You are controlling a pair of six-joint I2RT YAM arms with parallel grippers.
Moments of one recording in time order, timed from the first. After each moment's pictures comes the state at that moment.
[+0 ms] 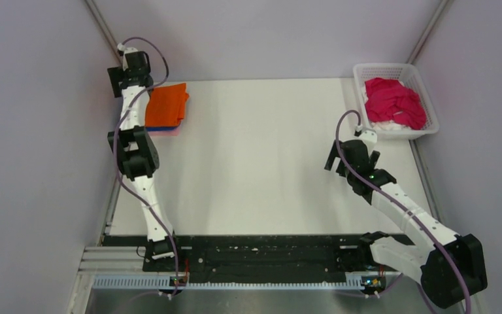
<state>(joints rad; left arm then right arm) 0.20 2.33 2.22 -0.43 -0.57 0.08 0.37 1.02 0.64 -0.34 0.45 0.49</state>
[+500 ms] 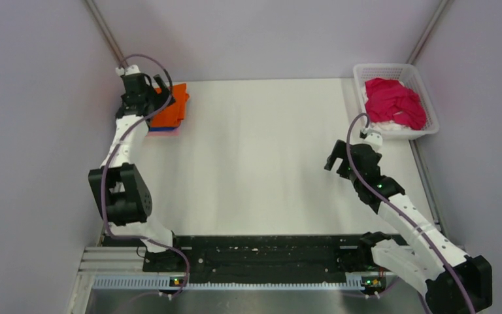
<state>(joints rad) 0.17 1.76 1.58 -0.35 -0.08 -0.35 0.37 0.90 0.62 -0.34 0.38 0.54</state>
